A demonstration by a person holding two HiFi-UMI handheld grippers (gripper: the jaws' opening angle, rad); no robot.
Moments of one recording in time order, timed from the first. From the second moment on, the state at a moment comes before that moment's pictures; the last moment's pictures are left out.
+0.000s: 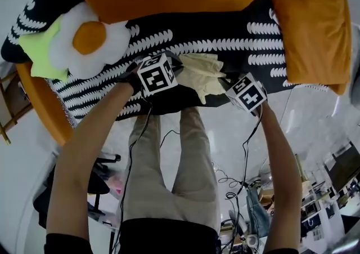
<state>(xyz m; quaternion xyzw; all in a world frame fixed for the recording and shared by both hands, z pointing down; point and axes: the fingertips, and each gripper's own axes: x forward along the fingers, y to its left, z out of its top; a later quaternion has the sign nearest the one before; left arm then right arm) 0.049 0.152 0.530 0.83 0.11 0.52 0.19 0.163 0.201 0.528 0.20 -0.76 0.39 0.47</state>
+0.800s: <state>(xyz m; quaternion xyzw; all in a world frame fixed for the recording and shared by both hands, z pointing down) -0.014 0.074 0.570 0.80 0.03 0.56 0.20 0.039 0.180 0.501 0.36 -0.78 0.28 0.44</state>
